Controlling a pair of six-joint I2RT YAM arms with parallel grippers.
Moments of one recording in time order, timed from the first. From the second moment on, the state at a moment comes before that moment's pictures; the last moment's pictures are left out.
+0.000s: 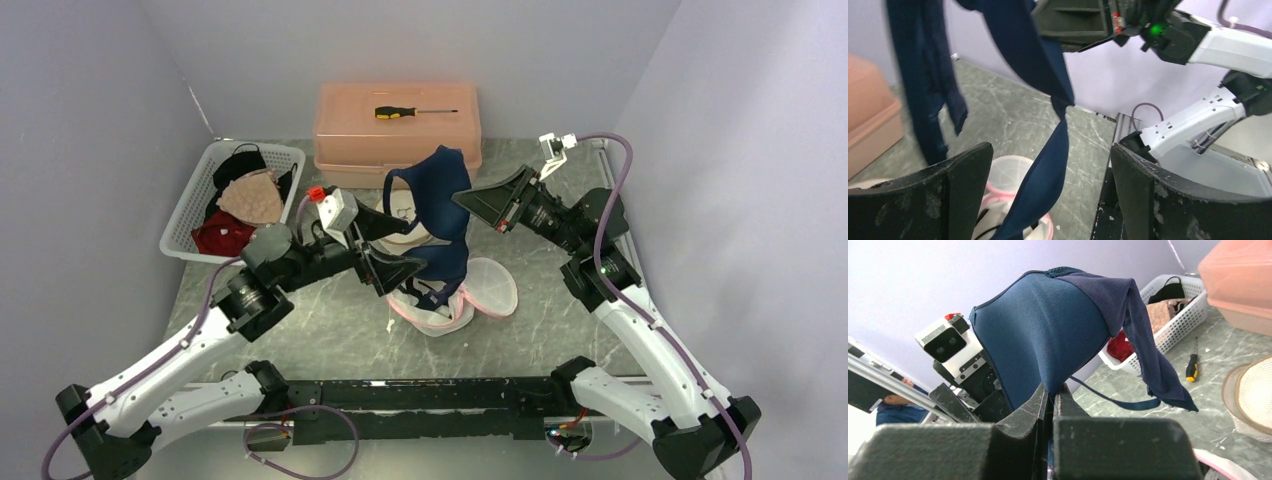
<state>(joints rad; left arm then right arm) -0.82 0.84 0.90 0.09 0.34 -0.29 0.46 0.92 0.98 0.19 -0.56 0.89</state>
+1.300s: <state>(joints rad) -0.84 1.23 1.05 0.44 0.50 -0.33 0.48 0.95 0.95 0.41 -0.55 1.05</state>
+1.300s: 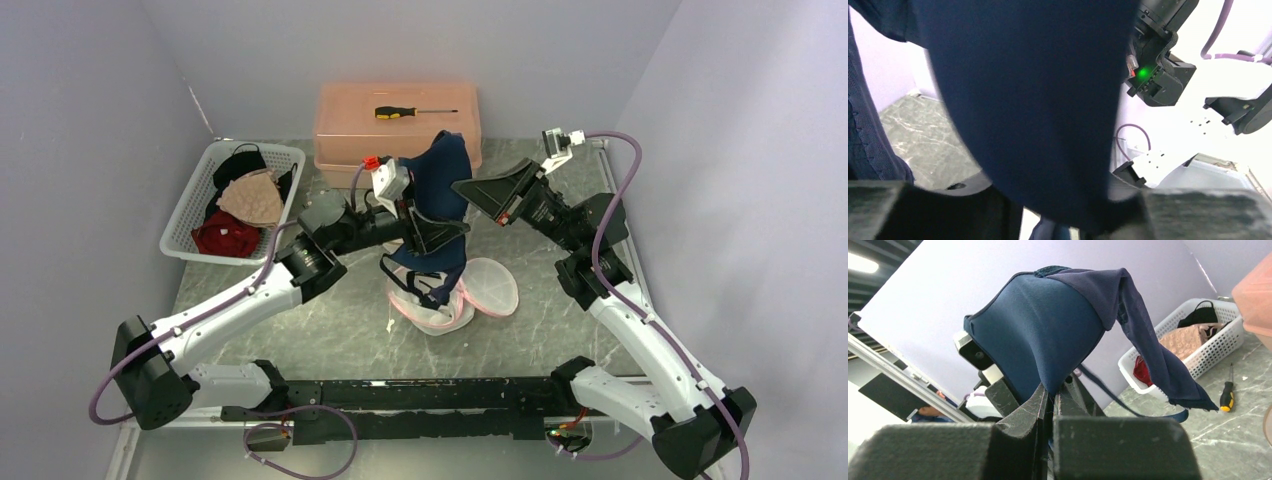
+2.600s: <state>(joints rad) -0.82 1.19 1.62 -0.26 -0.30 0.05 0.49 0.56 1.07 -0.18 -0.12 0.56</state>
